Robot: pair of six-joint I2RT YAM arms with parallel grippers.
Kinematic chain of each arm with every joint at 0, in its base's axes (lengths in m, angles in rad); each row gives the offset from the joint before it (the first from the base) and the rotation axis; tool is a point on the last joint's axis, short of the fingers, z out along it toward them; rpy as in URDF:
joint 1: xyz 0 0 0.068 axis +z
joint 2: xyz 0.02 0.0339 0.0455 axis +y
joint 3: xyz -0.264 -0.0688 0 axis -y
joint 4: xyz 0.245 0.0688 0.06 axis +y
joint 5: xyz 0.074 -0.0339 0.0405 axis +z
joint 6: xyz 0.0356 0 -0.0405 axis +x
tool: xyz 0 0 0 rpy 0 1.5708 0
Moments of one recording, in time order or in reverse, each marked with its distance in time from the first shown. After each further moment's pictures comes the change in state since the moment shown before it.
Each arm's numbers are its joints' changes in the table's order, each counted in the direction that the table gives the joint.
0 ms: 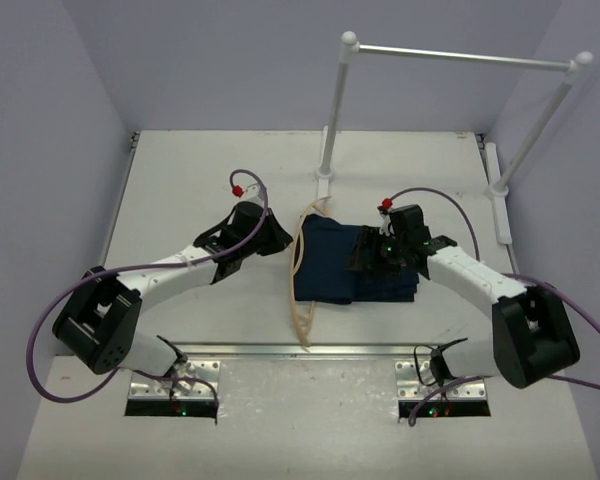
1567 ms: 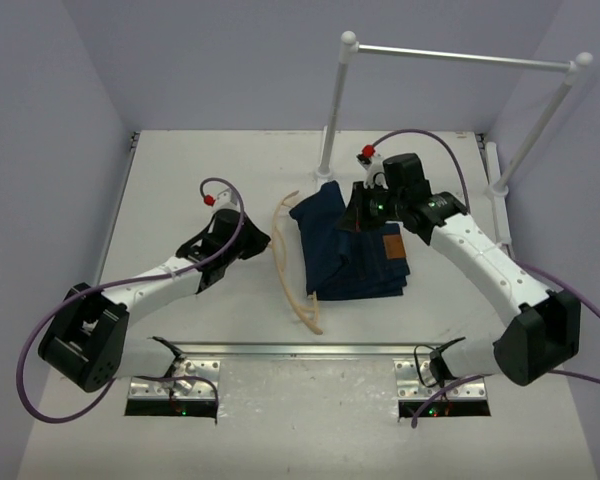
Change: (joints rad) left arm 0.096 -0.108 -0.131 -0.018 0.091 -0.061; right arm 0.065 0.028 0.476 0.246 0.072 -0.167
